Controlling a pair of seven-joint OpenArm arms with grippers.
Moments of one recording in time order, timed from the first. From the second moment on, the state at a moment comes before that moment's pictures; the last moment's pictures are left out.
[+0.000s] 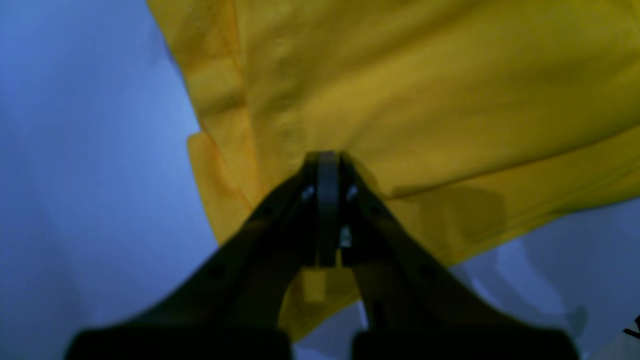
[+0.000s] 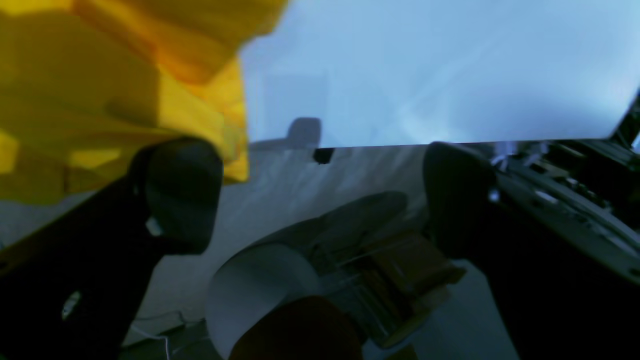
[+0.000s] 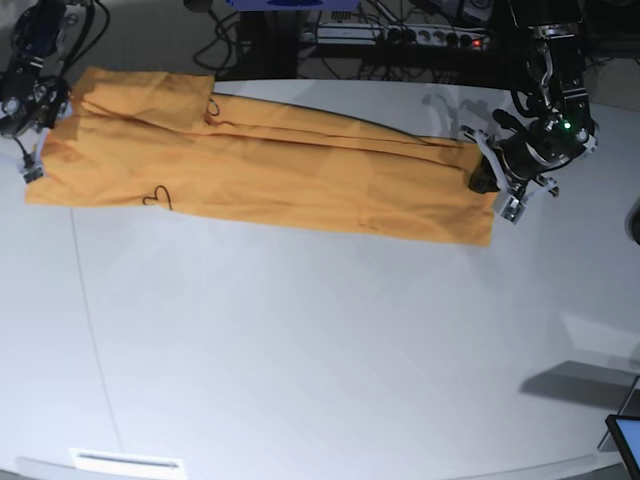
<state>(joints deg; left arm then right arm) 15.0 -21.7 -19.1 93.5 -17.7 -41.0 46.2 -18.4 9.2 29.5 114.3 -17.5 41.2 -75.6</state>
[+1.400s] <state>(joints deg) 14.8 -21.6 -18.8 93.5 -17.3 -40.8 46.3 -18.9 0.8 23.5 114.4 -18.0 41.6 -65.1</state>
